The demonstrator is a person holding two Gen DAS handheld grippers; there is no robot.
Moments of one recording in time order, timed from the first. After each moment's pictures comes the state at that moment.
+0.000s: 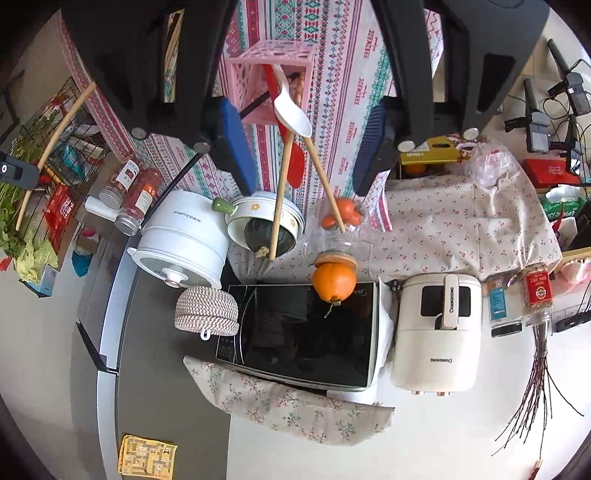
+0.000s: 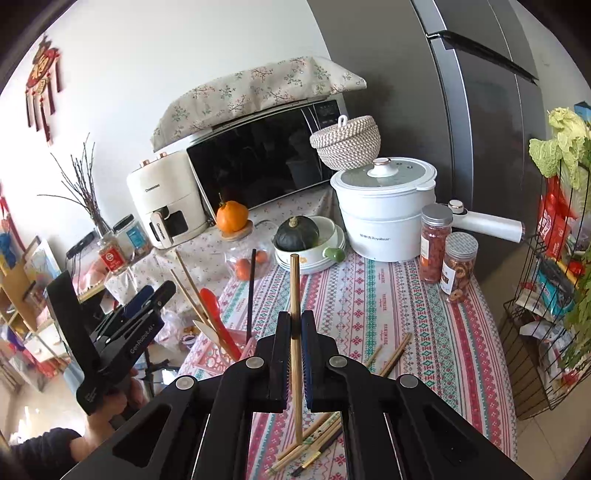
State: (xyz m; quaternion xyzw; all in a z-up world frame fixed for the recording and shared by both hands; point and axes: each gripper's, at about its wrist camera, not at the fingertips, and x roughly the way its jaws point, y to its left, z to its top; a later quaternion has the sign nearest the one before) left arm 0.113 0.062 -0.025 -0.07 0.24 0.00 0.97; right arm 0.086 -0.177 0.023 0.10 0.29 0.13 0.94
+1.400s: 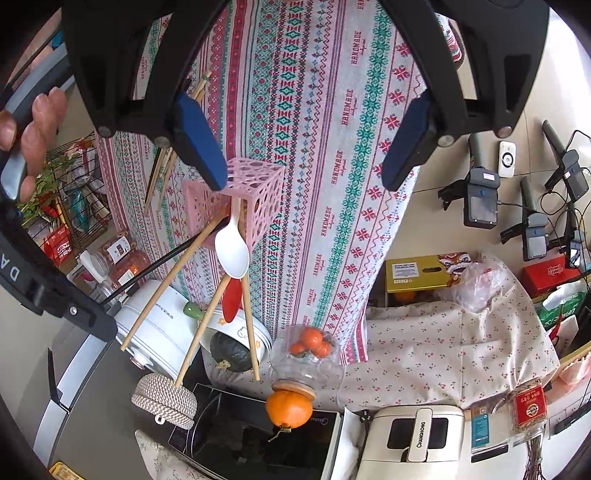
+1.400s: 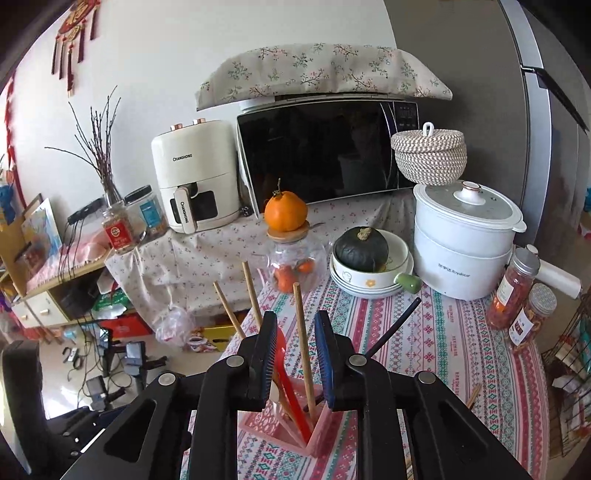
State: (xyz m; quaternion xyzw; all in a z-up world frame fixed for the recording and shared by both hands) left arm 0.102 0.108 -0.068 -0.12 0.45 -0.01 0.88; right arm 0.156 -0.051 0.010 0.01 0.29 0.16 0.94
